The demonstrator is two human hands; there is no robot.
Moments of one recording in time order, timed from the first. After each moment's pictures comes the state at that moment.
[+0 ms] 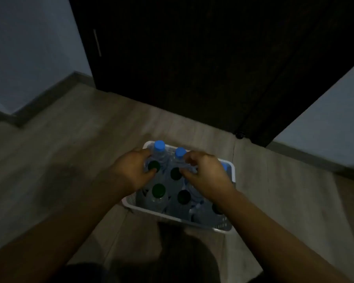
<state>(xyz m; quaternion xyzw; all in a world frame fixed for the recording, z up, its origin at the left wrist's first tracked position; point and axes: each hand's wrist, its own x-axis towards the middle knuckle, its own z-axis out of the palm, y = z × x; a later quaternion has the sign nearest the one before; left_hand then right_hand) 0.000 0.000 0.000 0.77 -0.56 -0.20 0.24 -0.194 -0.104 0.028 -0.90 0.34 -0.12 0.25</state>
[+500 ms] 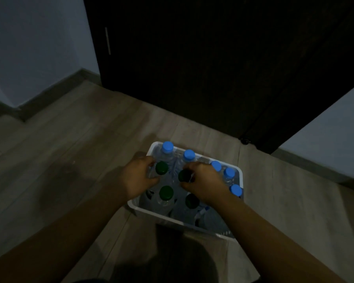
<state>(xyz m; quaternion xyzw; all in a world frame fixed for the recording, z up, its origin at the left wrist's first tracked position) 0.014 0.004 -0.049 0.75 -0.50 -0.30 0.30 -0.171 -0.105 0.007 -0.90 0.36 0.01 0.24</state>
